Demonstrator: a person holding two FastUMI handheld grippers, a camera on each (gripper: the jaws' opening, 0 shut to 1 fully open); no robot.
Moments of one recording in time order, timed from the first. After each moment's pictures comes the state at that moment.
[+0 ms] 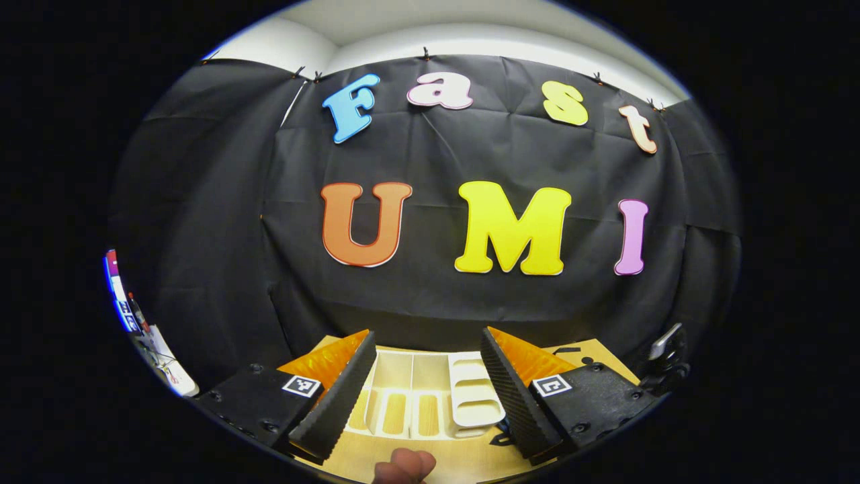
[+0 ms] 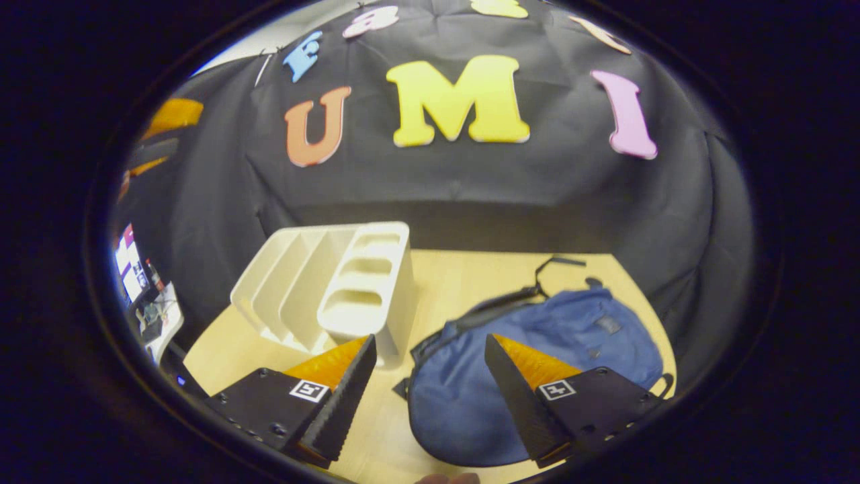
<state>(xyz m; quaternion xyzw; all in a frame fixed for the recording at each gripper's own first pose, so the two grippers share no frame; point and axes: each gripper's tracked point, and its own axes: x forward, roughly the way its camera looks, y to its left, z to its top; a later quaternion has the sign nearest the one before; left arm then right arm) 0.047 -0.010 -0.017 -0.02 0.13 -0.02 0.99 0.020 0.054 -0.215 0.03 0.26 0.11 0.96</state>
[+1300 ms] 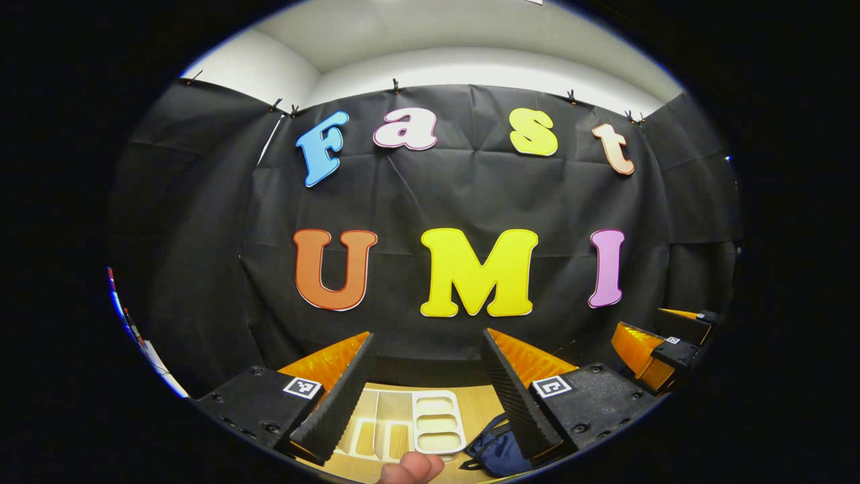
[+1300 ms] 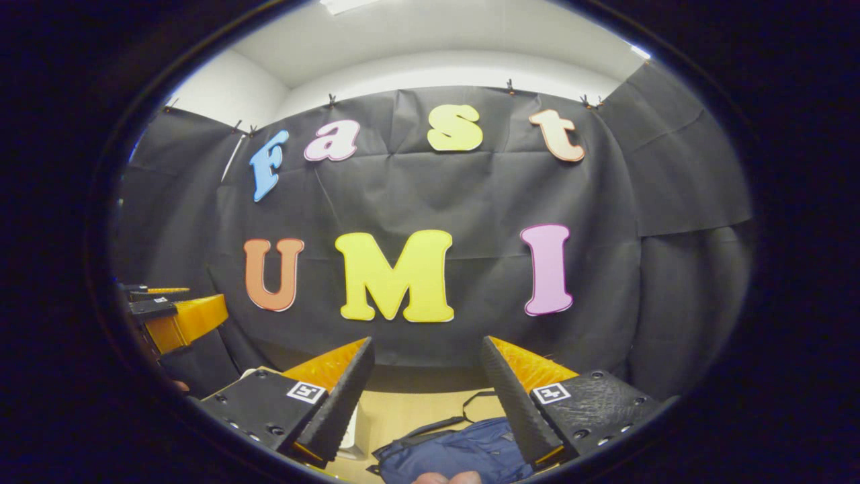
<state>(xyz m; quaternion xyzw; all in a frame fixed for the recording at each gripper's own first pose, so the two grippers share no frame) 0.059 -0.080 0.052 -0.03 0.06 -0.04 1.00 0.036 -0.023 0.031 0.03 0.03 -0.01 1.00</state>
